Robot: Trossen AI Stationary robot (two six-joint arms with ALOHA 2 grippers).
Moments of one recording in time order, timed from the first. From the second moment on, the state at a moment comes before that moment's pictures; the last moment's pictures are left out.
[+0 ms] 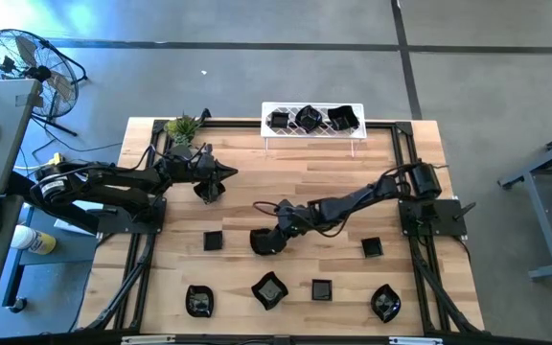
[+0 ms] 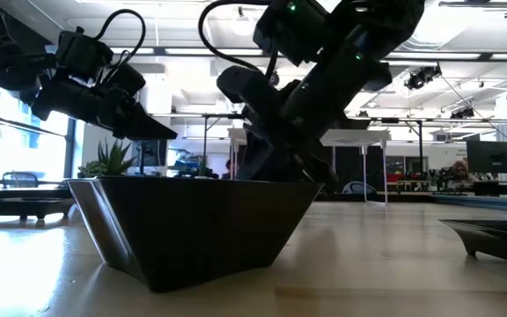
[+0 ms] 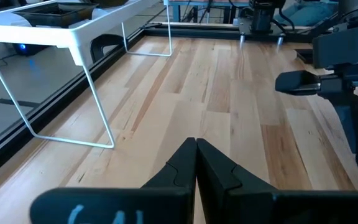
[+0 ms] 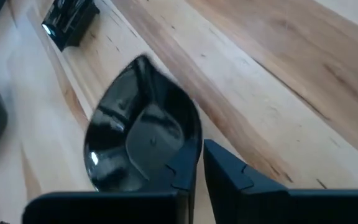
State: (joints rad) left arm 0.54 1.16 0.18 0.76 0.33 0.13; right arm 0.13 1.98 1.12 0.05 0.05 0.95
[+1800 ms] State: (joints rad) left arm 0.54 1.16 0.18 0.75 0.33 0.13; right arm -0.38 1.35 1.20 -0.34 0.44 0.78
